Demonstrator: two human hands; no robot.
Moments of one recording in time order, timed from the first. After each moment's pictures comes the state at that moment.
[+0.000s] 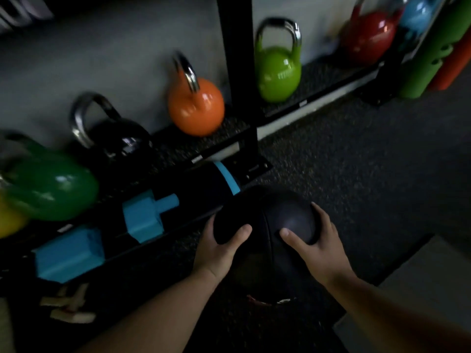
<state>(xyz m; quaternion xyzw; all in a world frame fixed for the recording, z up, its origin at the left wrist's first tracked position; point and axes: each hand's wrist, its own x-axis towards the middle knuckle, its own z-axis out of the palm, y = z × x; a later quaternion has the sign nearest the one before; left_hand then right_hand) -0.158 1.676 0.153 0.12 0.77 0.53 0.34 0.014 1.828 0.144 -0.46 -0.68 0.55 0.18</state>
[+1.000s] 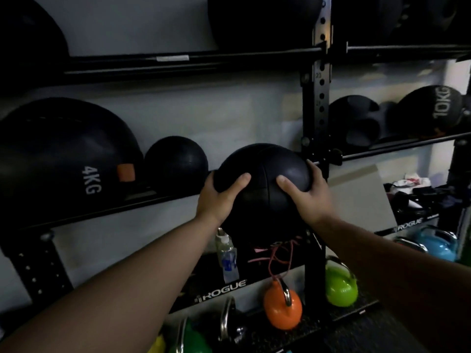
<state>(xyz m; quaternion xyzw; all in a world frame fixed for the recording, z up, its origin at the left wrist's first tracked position) -0.357 1.601 0.923 0.30 0.69 0.65 -0.01 -0.235 1.791 0.895 -0.17 -0.71 0.48 0.47</state>
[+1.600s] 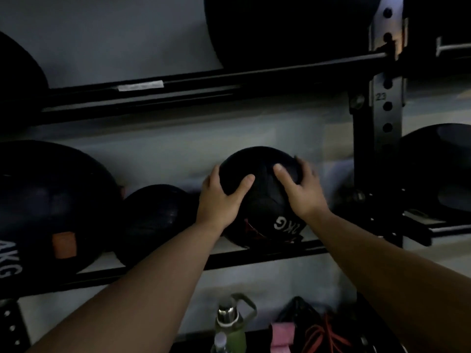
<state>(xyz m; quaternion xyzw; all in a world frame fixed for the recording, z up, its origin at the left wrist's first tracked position) -0.543 1.775 1.009 0.25 0.79 0.53 -0.20 -0.479 1.963 1.001 -0.07 -0.74 0.51 0.43</state>
